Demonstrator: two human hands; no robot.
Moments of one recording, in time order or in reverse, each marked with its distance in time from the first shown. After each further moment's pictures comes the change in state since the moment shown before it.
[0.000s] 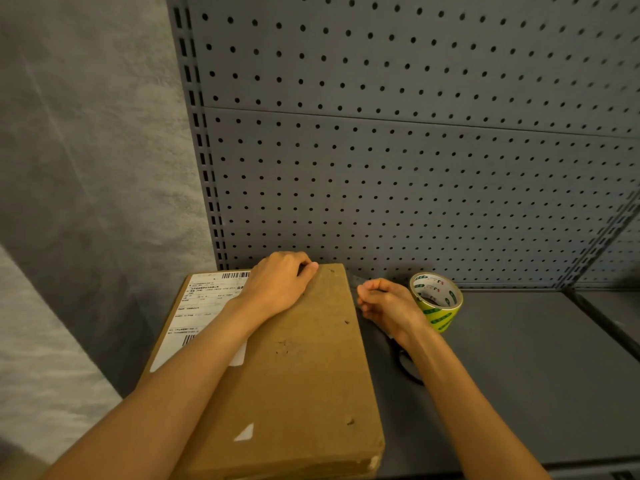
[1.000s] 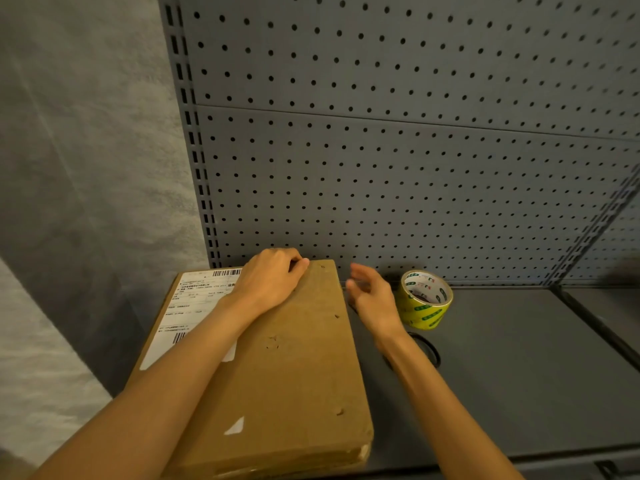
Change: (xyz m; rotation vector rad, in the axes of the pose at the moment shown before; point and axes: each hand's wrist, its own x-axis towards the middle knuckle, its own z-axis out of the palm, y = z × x) left_hand 0.002 -0.002 0.001 -0.011 0.022 -0.019; right_hand -0.019 -0.006 0.030 -0.318 0.192 -0.205
